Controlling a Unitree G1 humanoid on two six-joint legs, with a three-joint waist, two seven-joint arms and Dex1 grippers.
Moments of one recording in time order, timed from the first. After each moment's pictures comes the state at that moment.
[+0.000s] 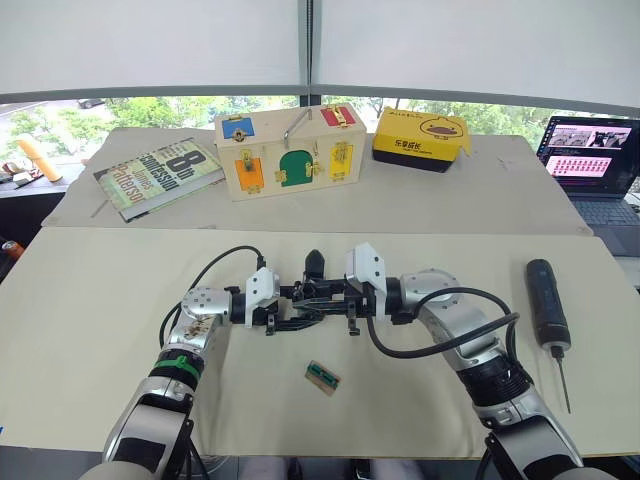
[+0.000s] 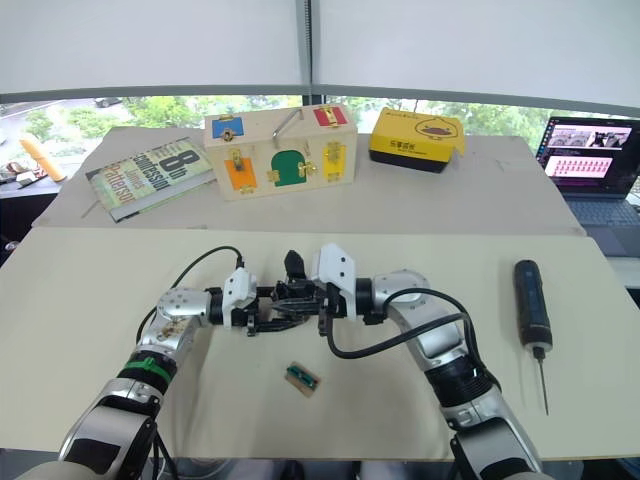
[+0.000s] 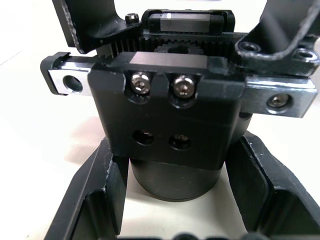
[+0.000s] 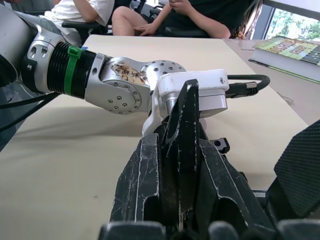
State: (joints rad) left arm -0.57 0.37 -0.14 0.69 -0.18 -0.31 -1.33; right arm -0.54 -0.35 0.31 -0.05 0.29 0.26 1.08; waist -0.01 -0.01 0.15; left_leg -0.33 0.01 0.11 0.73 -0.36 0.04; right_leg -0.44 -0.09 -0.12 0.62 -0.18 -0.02
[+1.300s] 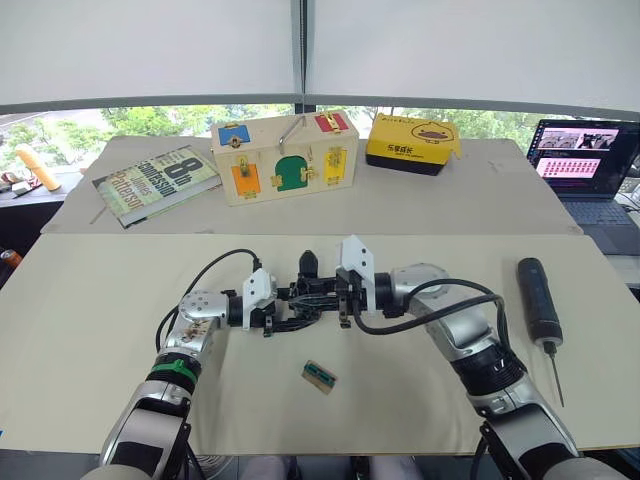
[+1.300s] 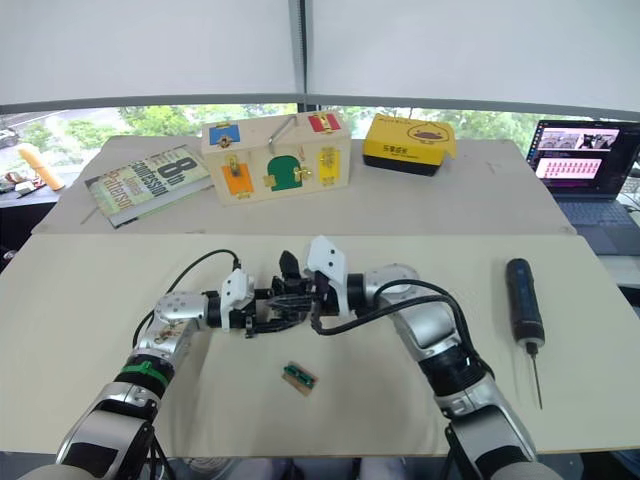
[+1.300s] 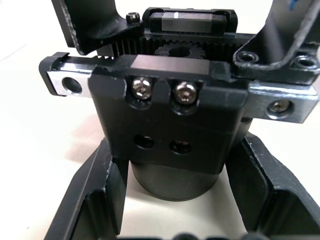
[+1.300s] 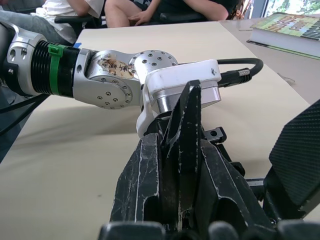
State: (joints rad) left arm -0.55 0.38 -0.14 0.68 -0.18 -0.28 -1.30; right arm -0.62 -0.34 0.35 -0.01 0.30 0.44 1.04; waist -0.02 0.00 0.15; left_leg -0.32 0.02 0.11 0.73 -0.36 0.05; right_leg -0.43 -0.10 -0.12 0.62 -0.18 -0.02
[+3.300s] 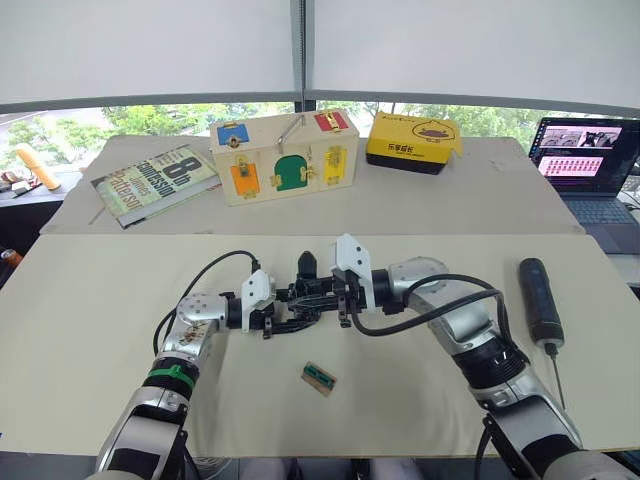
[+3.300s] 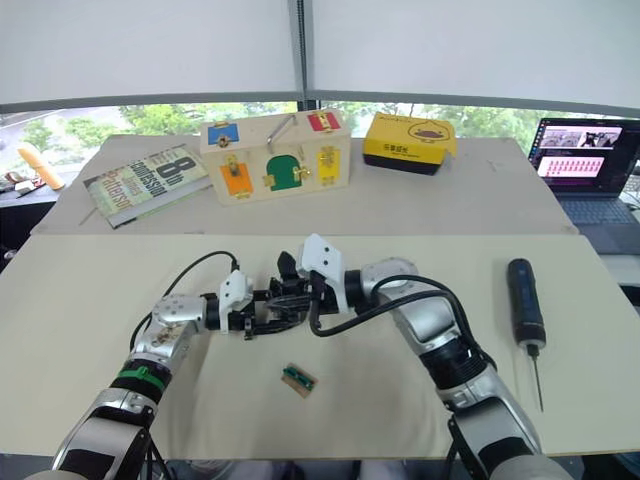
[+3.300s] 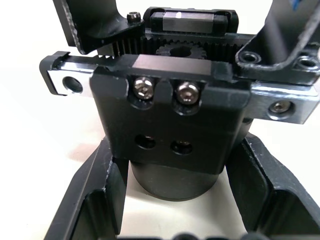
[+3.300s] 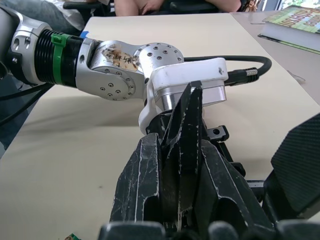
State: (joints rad) left arm -0.51 0.39 -0.13 0.60 -0.20 -0.22 -1.29; right arm -0.65 -0.38 0.37 -0.03 0.30 0.45 1.06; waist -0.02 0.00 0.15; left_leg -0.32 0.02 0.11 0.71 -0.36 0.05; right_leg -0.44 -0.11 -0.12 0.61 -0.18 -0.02
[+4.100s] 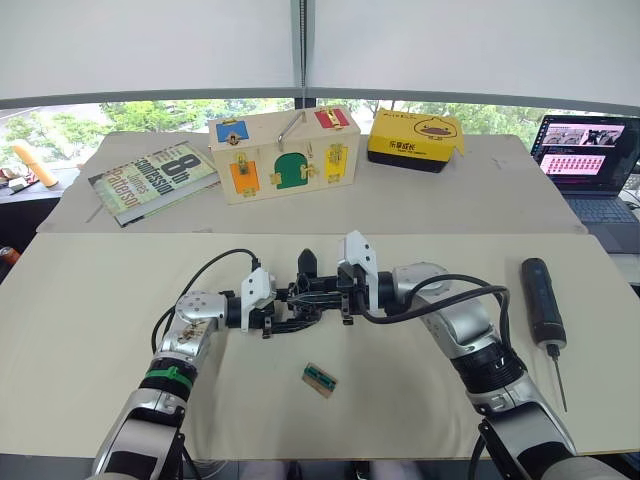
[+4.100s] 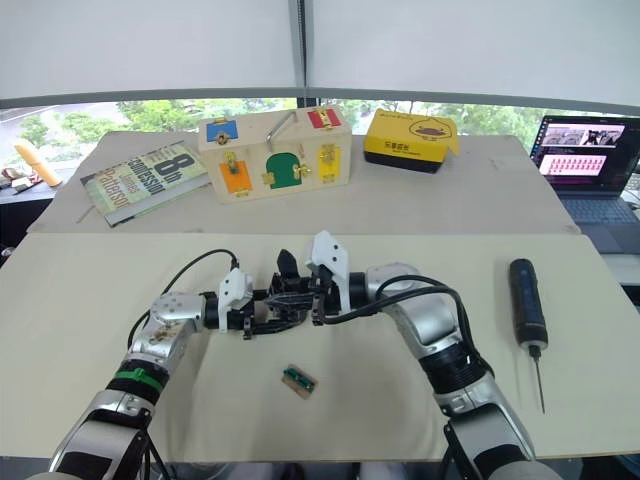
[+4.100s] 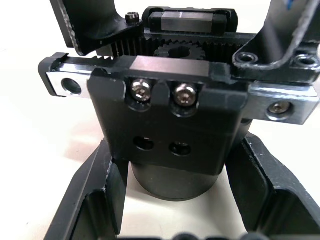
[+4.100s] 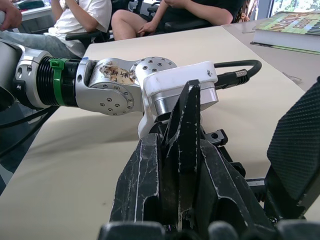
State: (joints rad) left arm -0.50 0.40 -0.14 0.54 -0.20 -0.17 -1.28; right arm -0.61 -0.33 0.31 -0.01 0.37 0.45 1.06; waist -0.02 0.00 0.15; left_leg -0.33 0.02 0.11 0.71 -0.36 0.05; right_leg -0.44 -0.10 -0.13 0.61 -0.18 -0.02
